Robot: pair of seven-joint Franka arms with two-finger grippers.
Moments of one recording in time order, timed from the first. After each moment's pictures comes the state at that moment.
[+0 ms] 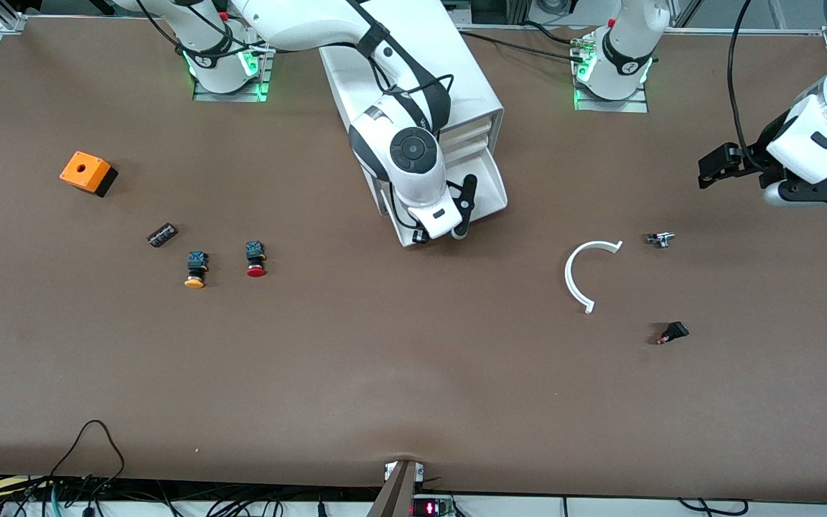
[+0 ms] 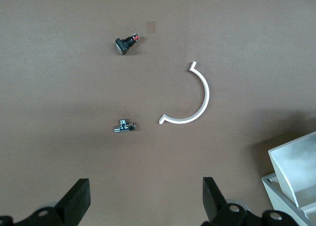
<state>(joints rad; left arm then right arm) -0.02 -0.02 -0.04 -1.71 0.00 1.61 -0.08 0.88 0.77 -0.07 -1.34 0.17 2.10 -0.62</state>
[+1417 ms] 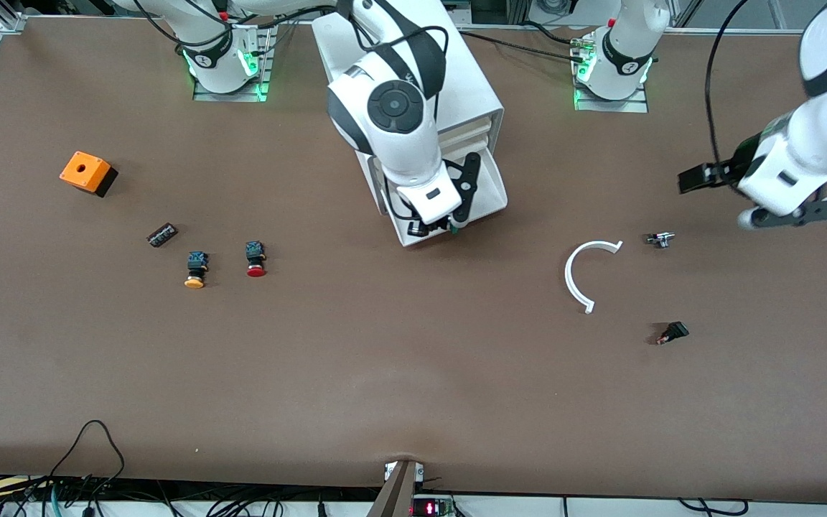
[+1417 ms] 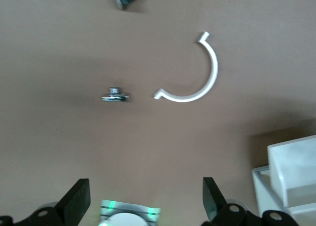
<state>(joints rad) -0.03 0.08 -0.04 -1.71 -0.06 1.55 -0.24 0.86 0.66 -0.12 -1.22 0.17 1.98 -0.62</state>
